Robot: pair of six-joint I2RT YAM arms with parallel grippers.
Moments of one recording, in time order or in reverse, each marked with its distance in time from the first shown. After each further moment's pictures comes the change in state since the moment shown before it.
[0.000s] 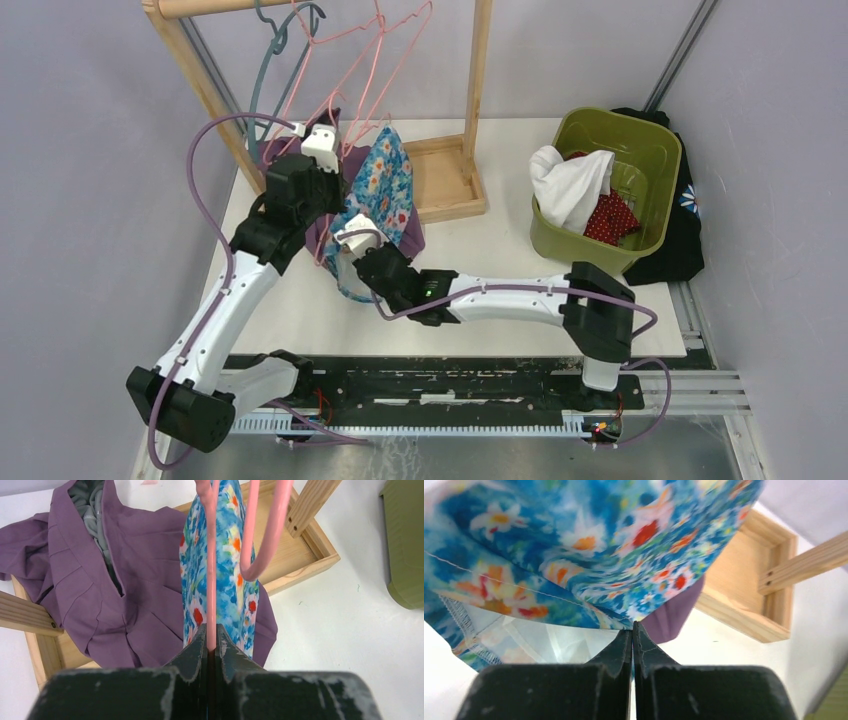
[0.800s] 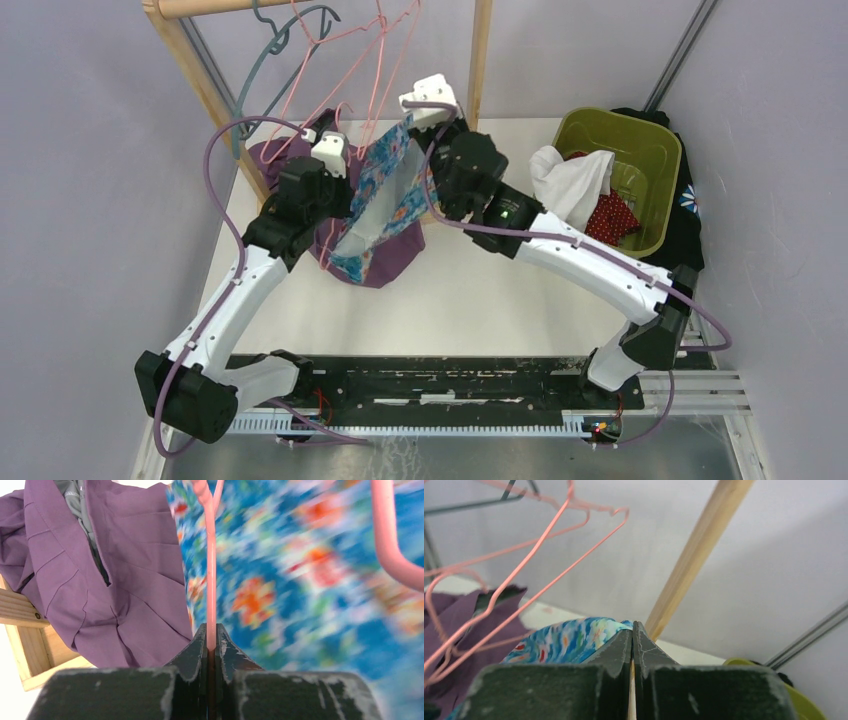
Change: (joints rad) left arm 0.000 0.051 -0.052 0.030 0.000 0.000; right arm -0.249 -0.254 0.326 0.073 0.065 -0.468
